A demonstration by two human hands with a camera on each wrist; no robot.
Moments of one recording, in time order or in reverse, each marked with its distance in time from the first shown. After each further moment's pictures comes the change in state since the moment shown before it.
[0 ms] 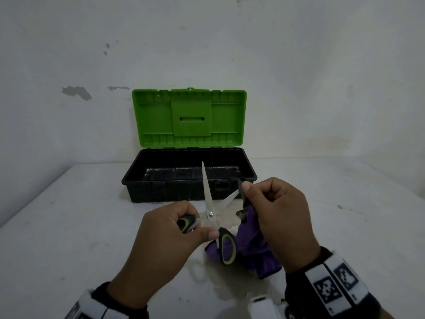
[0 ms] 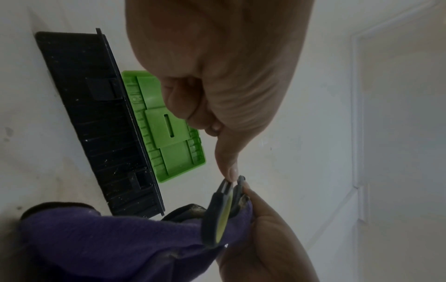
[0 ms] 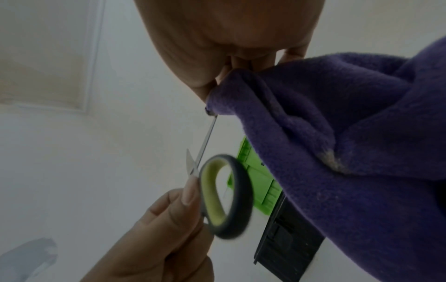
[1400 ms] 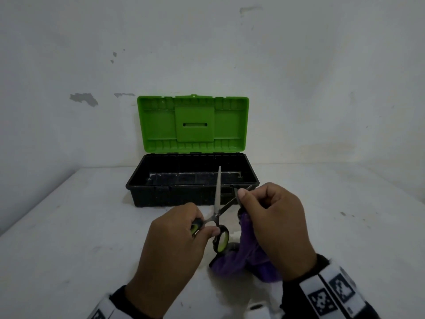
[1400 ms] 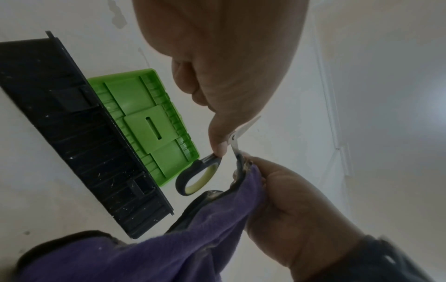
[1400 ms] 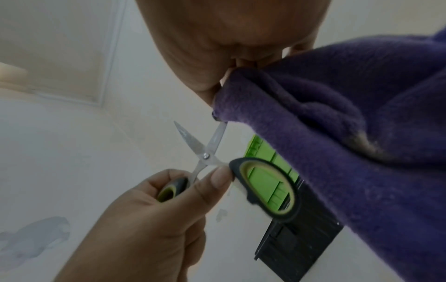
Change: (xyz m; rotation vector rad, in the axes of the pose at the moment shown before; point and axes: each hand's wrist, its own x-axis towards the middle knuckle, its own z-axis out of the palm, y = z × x) left_hand 0.000 -0.008 0.013 0.359 0.153 0.293; right_hand -0.003 -0.011 0.006 -0.156 0.004 -0.048
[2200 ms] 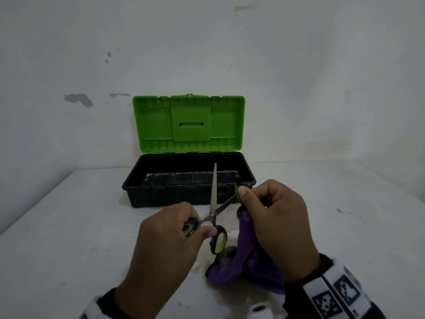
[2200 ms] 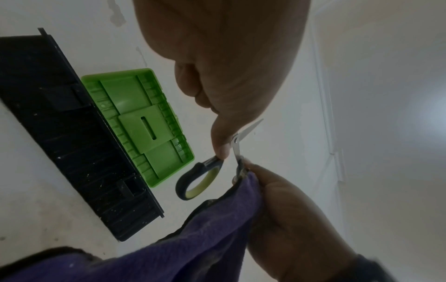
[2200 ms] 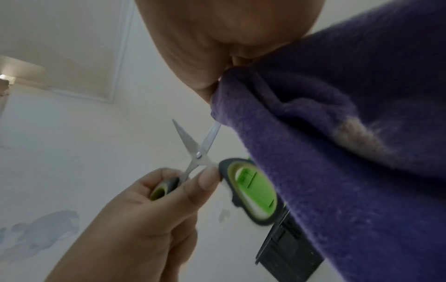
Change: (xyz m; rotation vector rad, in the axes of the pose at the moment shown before) left_hand 0.002 0.006 -0.010 -0.088 0.021 0.059; right_hand -0.001 -0.002 -0.008 -0.025 0.036 -0.066
